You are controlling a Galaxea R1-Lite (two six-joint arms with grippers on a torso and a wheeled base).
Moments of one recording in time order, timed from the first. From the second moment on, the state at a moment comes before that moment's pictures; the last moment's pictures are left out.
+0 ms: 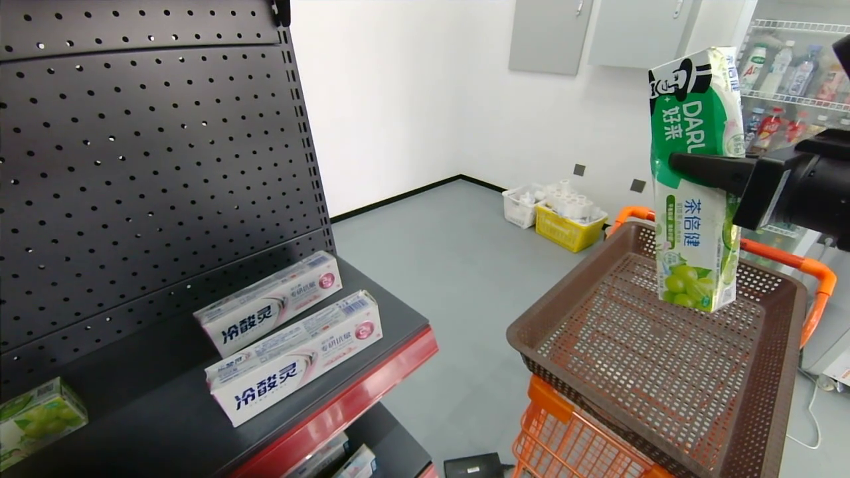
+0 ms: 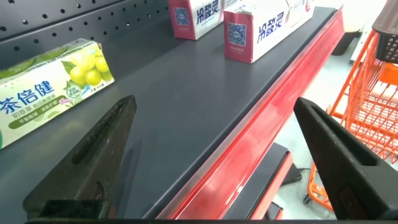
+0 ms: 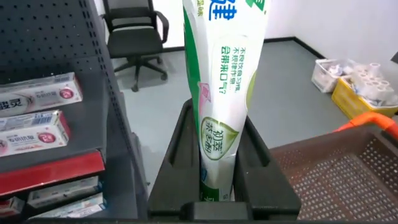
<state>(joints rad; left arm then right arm) 0.00 0.00 0.00 0.00 -0.10 0.05 0.37 1.31 -0.99 -0.35 0.11 -0.07</state>
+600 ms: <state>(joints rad) 0.00 0.00 0.00 0.00 -0.10 0.05 0.39 1.32 -0.99 -0.35 0.11 -0.07</state>
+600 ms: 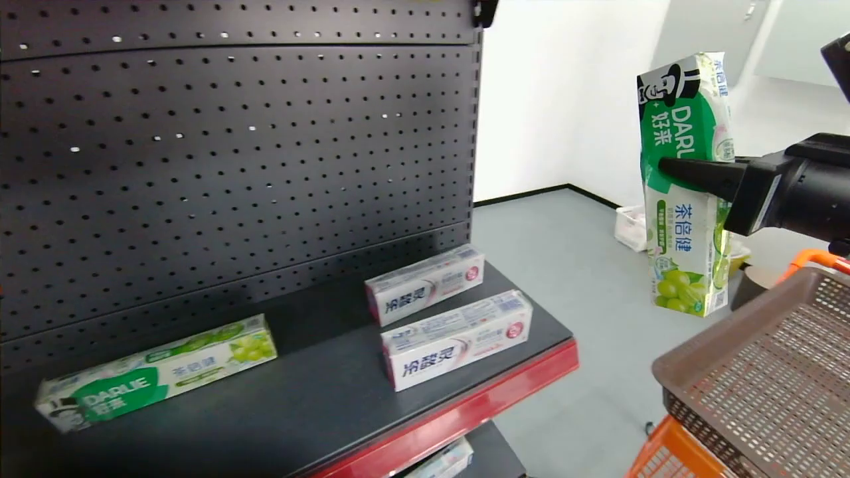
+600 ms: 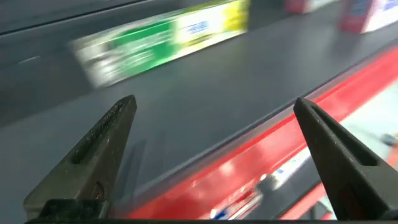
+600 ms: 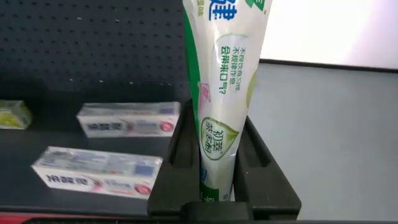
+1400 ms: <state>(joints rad) 0.00 0.00 0.00 0.00 -0.10 0.05 0.39 1.33 -0.98 -0.38 0.11 -0.07</state>
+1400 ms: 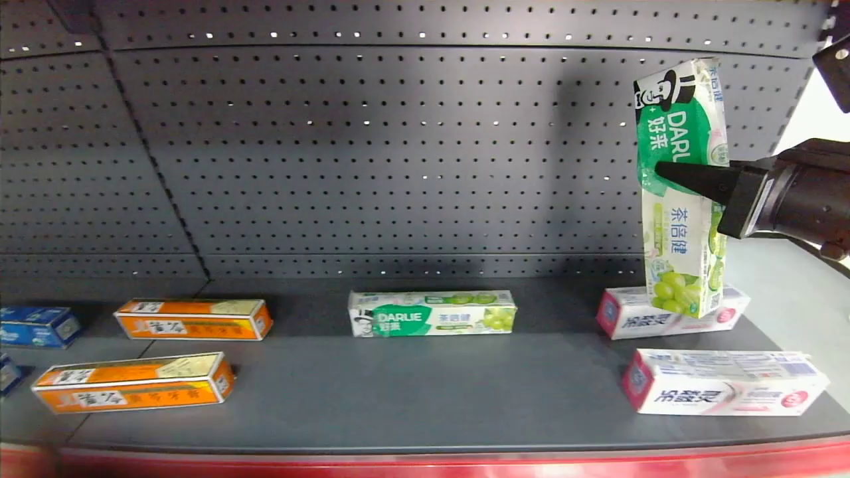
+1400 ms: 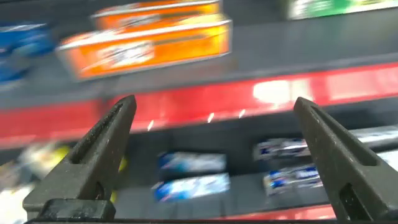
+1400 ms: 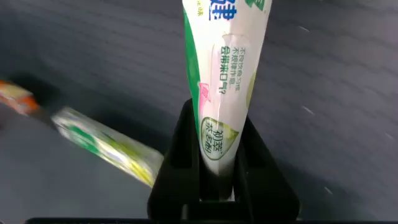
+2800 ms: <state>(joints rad) -0.01 0.02 -0.09 0.01 -0.12 0.06 0.55 1.26 -0.94 -0.36 -0.04 -0.02</state>
